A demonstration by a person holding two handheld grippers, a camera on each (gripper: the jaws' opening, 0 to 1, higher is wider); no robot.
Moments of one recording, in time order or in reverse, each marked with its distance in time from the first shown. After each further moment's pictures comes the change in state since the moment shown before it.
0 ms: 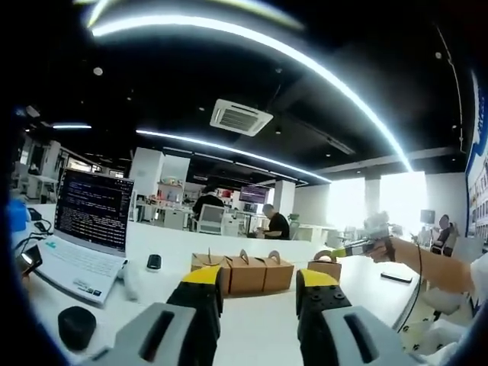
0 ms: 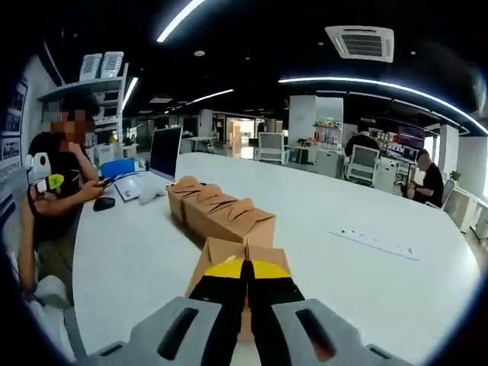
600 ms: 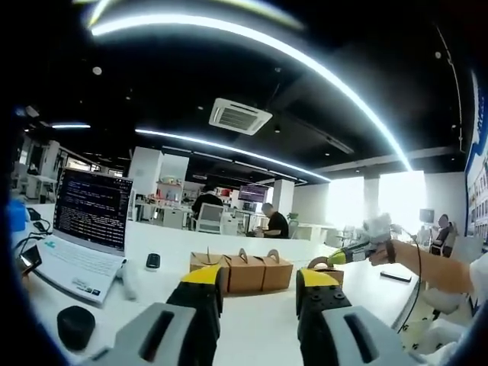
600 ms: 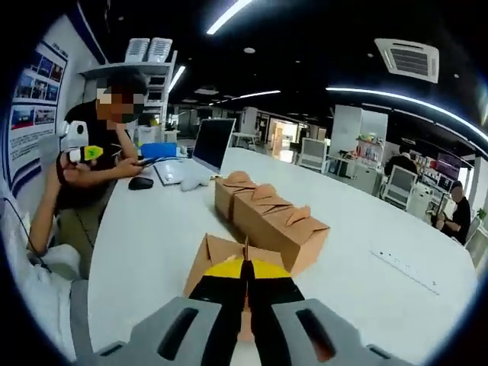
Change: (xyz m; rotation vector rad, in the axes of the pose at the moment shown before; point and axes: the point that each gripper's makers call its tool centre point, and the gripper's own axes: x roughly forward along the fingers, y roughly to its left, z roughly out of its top) left arm 0.000 -0.002 -0.001 0.002 0.005 -0.005; right arm 0.015 0.068 0.007 -0.177 -0.015 0.220
